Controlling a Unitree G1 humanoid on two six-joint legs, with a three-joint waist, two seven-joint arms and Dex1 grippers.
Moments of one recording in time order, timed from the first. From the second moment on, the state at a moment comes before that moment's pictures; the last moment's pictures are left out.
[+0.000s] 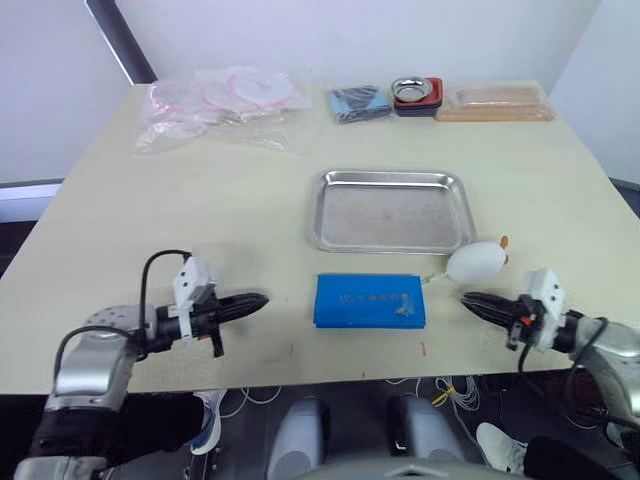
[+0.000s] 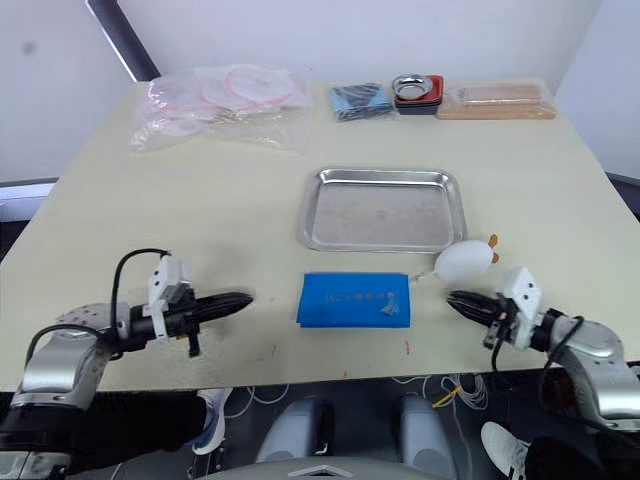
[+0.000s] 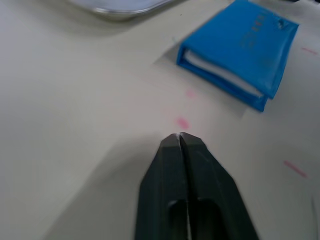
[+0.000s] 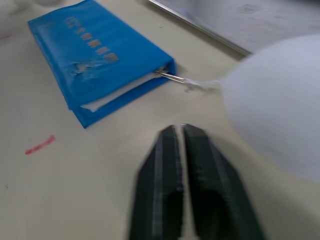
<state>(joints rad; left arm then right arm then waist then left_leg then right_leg) -0.06 0.76 0.10 0.05 -0.45 0.27 -1.22 0.04 -0.64 -0.05 -0.09 0.38 0.15 1.03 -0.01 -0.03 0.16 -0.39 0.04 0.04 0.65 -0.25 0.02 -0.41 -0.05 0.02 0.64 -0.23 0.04</state>
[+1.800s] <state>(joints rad) -0.16 0.73 0.07 0.13 -0.45 0.20 -1.34 -0.01 -0.60 -0.03 -0.04 0.34 0.10 1.00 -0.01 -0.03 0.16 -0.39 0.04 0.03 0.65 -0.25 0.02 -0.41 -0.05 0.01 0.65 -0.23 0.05</state>
